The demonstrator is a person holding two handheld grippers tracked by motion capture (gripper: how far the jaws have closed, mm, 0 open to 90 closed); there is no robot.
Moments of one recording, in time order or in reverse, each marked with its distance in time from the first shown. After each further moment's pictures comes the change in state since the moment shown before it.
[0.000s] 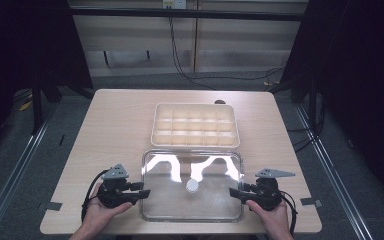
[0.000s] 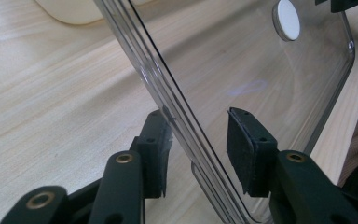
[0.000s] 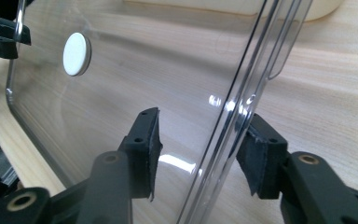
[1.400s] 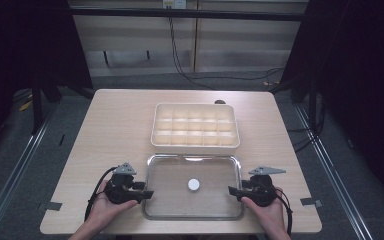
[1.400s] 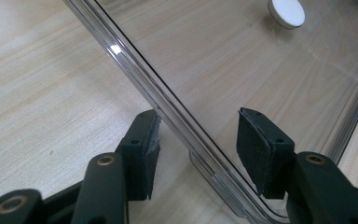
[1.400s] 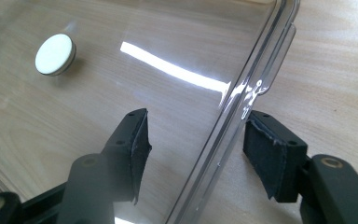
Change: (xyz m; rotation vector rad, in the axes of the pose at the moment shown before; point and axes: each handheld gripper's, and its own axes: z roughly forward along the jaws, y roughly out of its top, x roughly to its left) left arm 0.010 0.003 0.022 0.103 0.014 -0.033; right arm -0.007 0.002 0.019 0.066 -0.144 -0.031
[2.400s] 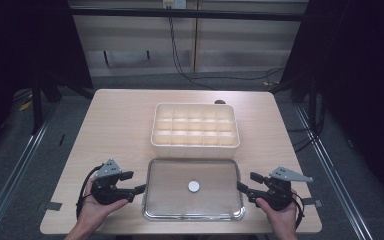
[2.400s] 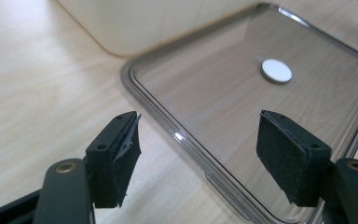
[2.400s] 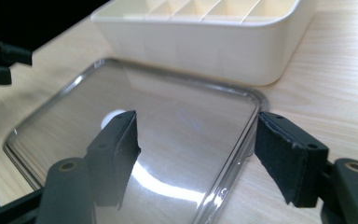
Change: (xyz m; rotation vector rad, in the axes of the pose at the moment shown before) left arm -0.006 -0.004 -0.047 -0.232 0.128 0.074; right arm -0.003 -0.002 -0.050 -0.298 0.070 0.001
